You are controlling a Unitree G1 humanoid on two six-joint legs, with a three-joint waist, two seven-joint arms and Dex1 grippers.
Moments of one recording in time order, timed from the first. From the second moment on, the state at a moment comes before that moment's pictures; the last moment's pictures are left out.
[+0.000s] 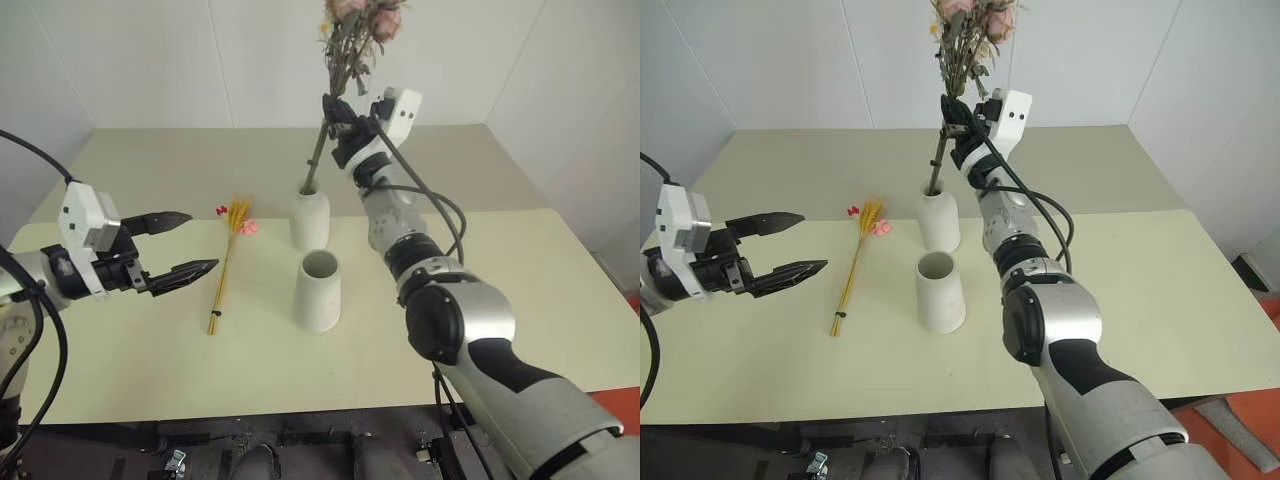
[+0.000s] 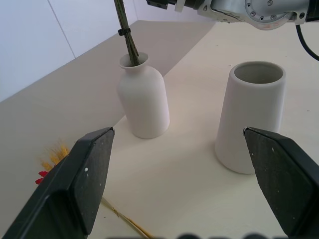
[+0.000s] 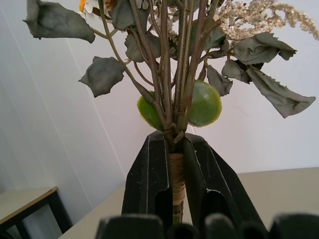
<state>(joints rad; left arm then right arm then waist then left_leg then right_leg) -0.25 0.94 0.42 -0.28 -0.66 0.51 -1.04 -1.45 -0.01 -0.40 1.29 0.34 -0.34 0.52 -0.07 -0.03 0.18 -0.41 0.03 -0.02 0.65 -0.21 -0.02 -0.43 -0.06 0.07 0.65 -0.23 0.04</state>
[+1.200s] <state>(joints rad) -0.25 0.94 0.44 -0.31 -0.71 0.53 -1.01 -1.44 0.00 -0.35 1.32 0.20 -0.42 0.47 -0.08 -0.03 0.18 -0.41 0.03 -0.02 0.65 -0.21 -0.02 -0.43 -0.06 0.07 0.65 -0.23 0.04</state>
